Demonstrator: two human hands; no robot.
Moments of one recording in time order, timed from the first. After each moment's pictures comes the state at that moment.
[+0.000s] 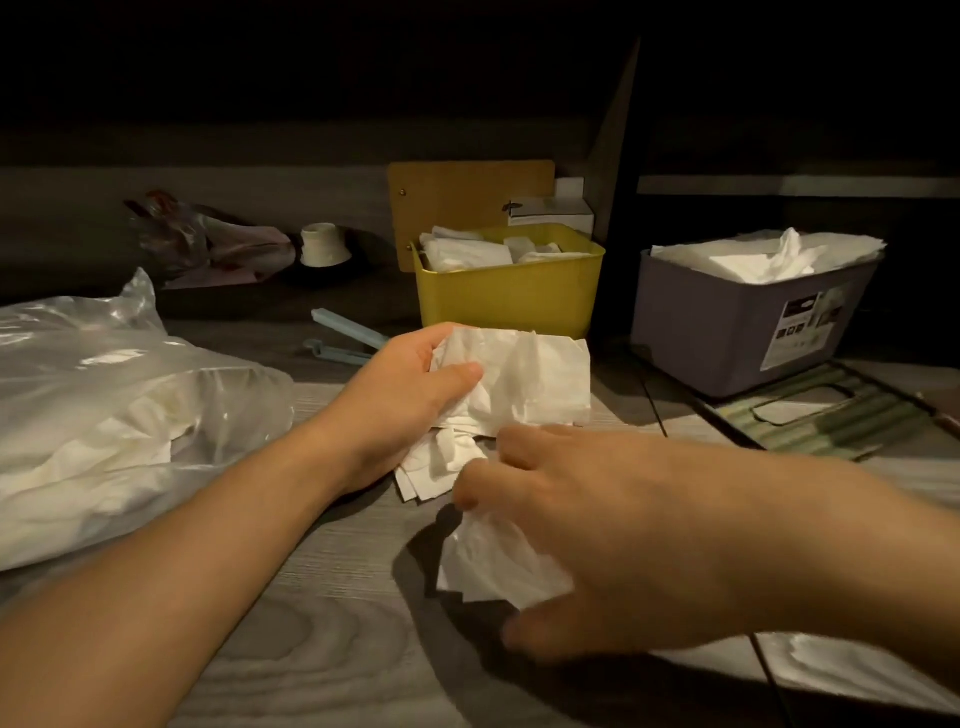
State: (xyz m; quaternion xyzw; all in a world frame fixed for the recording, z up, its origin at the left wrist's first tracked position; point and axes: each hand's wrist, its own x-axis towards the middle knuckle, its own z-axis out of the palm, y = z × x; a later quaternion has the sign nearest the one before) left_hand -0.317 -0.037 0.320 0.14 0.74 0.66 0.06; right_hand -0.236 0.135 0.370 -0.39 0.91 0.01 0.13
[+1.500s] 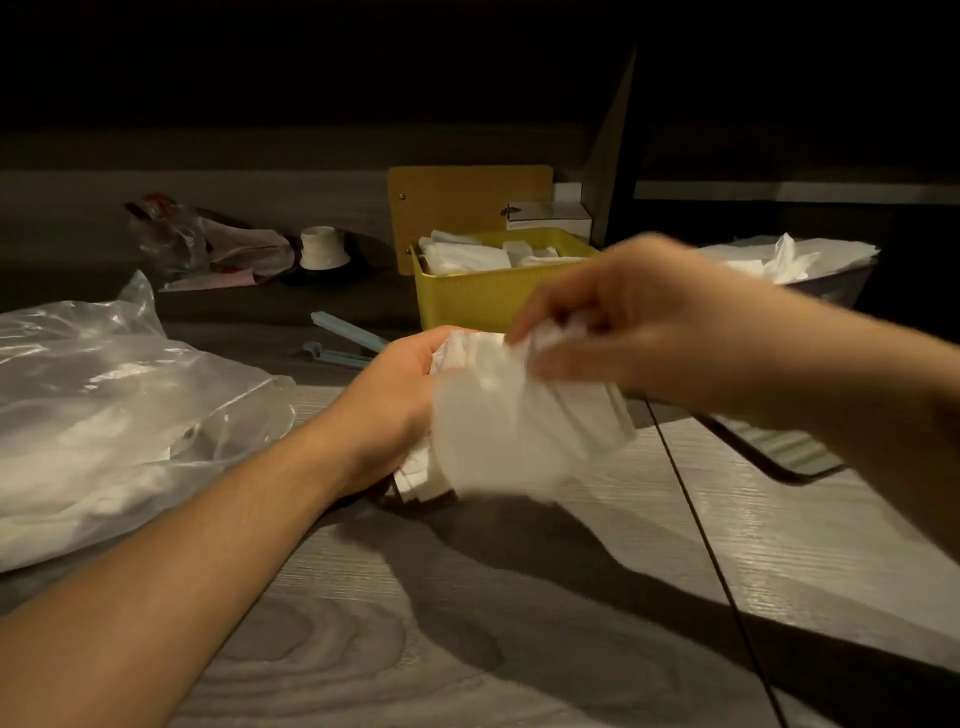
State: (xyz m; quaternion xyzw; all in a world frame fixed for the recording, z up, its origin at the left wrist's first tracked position) left_hand -0.318 -0.046 0.316 0.17 0.75 0.64 0.06; right_hand -0.272 0.162 0.407 -0.28 0.90 -0.34 0.00
